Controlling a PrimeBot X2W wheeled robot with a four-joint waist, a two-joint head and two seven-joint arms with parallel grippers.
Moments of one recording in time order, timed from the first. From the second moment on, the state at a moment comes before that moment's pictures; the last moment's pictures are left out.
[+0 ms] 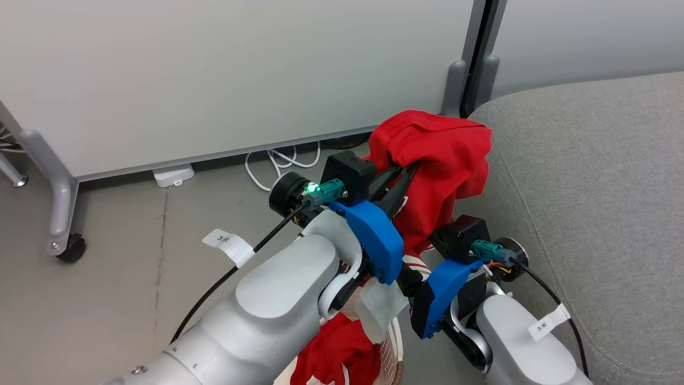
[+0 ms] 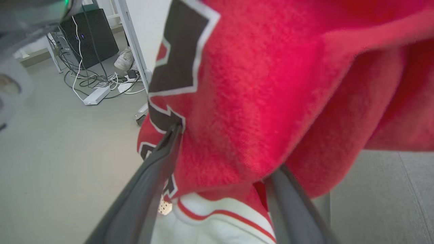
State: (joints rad) left arm -0.85 0.05 -1.07 0.66 -0.85 0.00 -0.17; right arm -0.47 -0.05 0.45 0.57 0.27 0.13 -0.06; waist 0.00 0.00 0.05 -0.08
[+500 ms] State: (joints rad) left arm -0.85 0.05 -1.13 0.69 -0.91 0.01 -0.20; right arm -0.51 -0.05 0.53 0.69 0.33 0.13 -0.12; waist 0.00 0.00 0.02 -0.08
